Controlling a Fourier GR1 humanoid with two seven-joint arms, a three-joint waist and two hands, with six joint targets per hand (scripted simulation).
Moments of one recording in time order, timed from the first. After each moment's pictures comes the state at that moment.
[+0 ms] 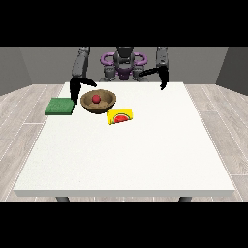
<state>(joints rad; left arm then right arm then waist) -0.43 0.04 -0.06 -1.16 -0.15 0.20 -0.24 -0.34 -0.14 -0.31 -0.96 -0.17 0.10 -0.31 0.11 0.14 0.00</state>
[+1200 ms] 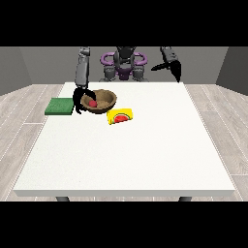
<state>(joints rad) -0.41 0.12 -0.01 -1.36 -0.09 0.04 -0.22 -0.43 -0.19 -0.32 -0.61 -0.13 -0.11 -0.56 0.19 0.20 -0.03</state>
